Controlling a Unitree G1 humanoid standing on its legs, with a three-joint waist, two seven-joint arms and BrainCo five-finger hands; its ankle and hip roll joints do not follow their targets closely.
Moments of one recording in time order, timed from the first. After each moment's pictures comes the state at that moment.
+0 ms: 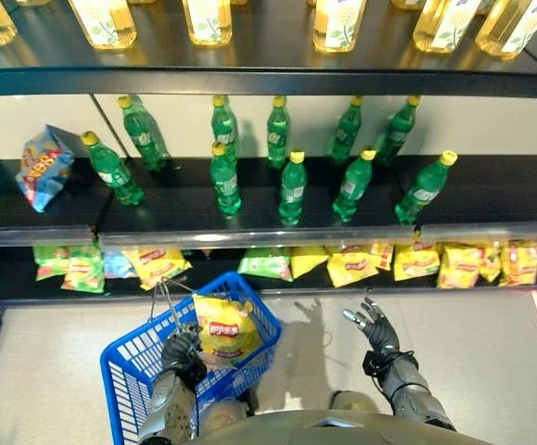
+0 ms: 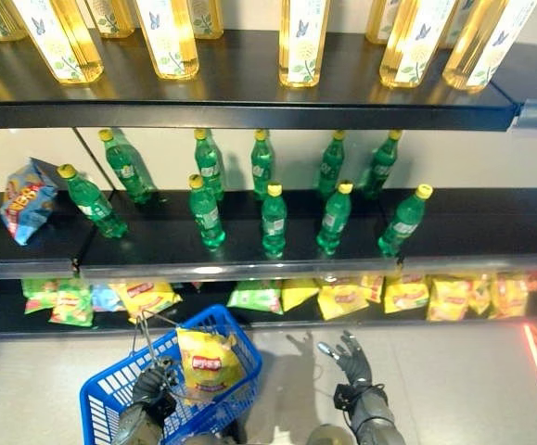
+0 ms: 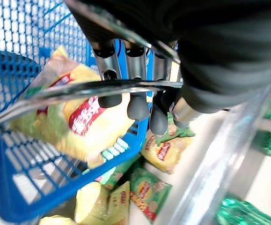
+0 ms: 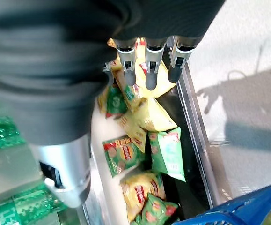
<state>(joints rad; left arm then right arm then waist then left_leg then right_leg) 0.15 0.13 -0.04 0.65 -0.68 -0.18 0.12 0.08 -0.13 0.13 0.68 0.42 -0.15 -0.05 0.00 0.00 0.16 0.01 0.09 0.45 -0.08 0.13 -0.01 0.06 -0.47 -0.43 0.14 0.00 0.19</state>
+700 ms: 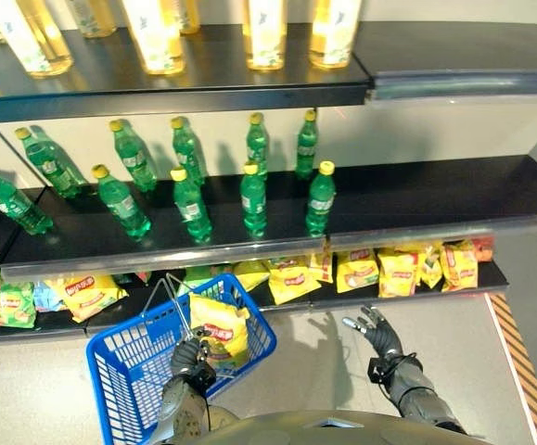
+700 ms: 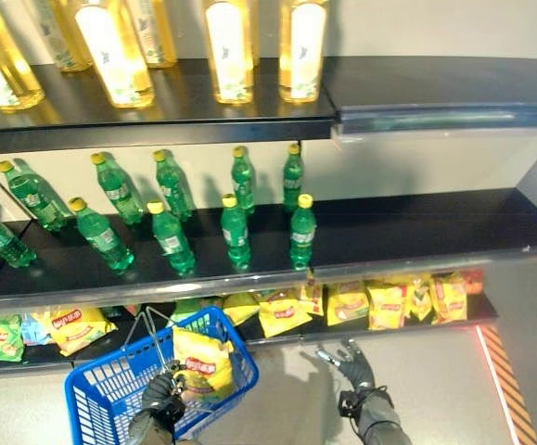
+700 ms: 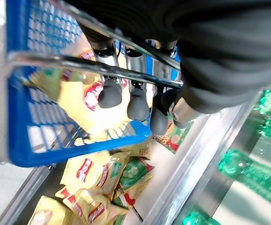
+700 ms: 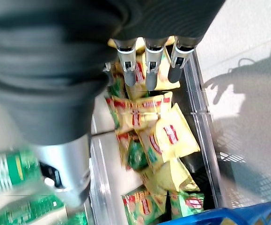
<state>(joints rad) 0.17 0.05 -0.04 0.65 -0.73 -0.19 0.11 0.08 -0.23 0.22 0.68 0.42 -0.15 -0.05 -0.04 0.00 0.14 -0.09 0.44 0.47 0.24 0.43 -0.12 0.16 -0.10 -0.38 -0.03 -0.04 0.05</state>
